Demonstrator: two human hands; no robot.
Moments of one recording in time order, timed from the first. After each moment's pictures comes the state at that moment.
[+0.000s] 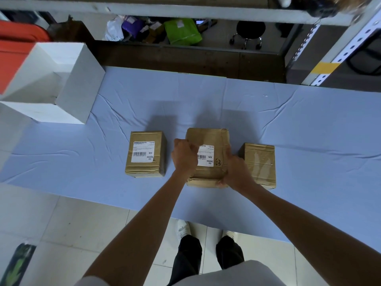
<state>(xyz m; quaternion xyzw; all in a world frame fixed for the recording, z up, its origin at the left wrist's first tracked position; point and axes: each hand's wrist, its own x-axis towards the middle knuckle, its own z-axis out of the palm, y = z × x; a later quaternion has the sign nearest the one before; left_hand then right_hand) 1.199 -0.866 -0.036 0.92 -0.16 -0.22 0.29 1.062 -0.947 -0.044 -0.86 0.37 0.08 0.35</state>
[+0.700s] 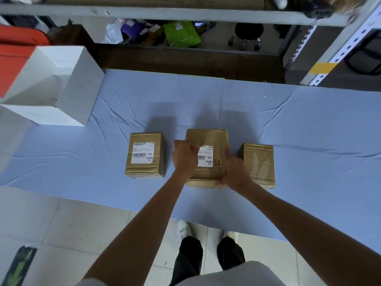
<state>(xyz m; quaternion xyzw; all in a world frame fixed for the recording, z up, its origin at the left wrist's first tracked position) 1.198 -0.866 -0.034 0.91 -0.15 -0.25 0.30 1.064 -0.946 -0.040 -0.85 0.38 0.09 0.36</state>
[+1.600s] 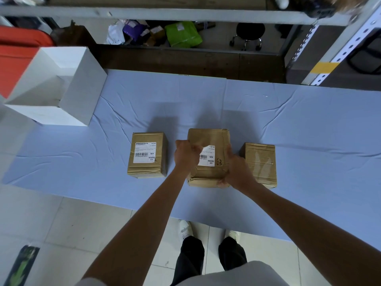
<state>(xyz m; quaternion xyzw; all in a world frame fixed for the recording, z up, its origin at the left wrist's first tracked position) 1.205 -0.865 -0.036 0.89 -0.15 -0.30 0.32 1.062 -0.948 -0.042 -0.86 0.37 0.09 0.34</state>
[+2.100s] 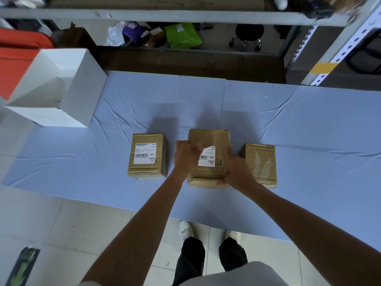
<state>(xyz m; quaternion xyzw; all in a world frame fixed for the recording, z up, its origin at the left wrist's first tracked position) 1.205 -0.859 -0.037 0.87 -0.19 -0.31 0.33 1.062 -0.948 -0.045 -0.85 0.37 0.07 0.36</state>
